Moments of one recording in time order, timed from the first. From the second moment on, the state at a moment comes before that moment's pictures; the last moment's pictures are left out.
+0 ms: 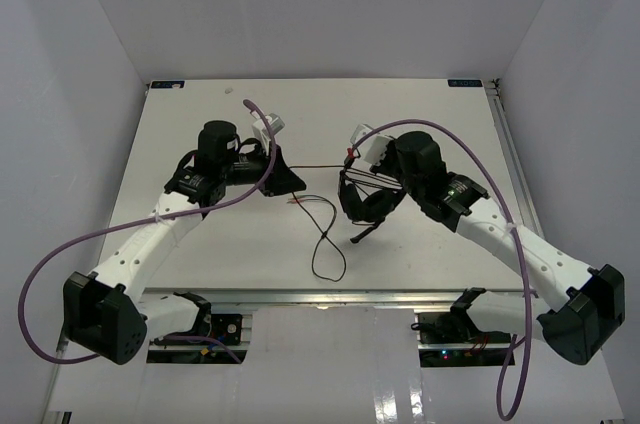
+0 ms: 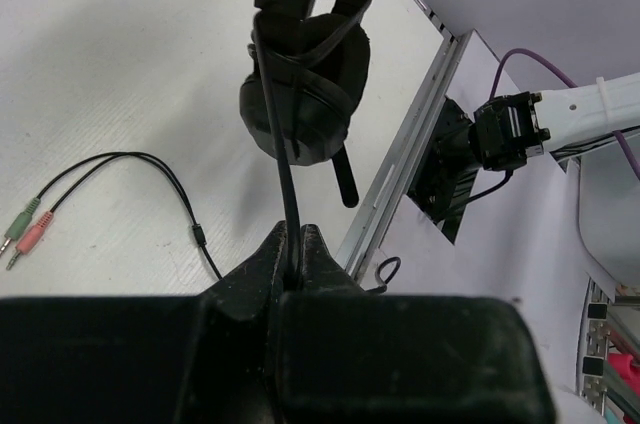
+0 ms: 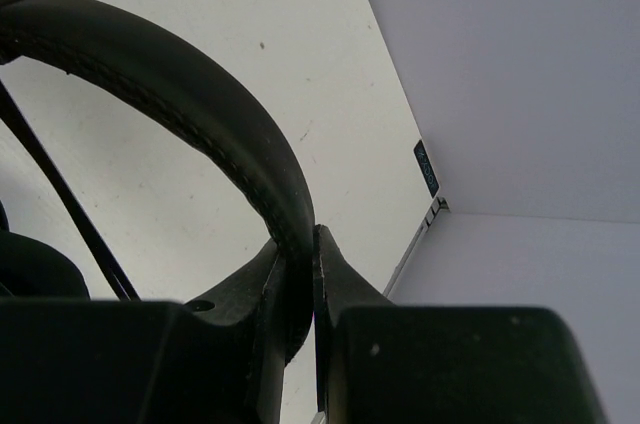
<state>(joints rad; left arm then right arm) -0.40 1.19 0.99 -0.26 0.81 -0.25 0.71 1.15 1.01 -0.29 0.32 -0.79</state>
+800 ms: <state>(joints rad) -0.48 1.19 0.93 0.01 0.89 -0.65 0.69 1.45 1.26 -0.09 0.57 -0.50</state>
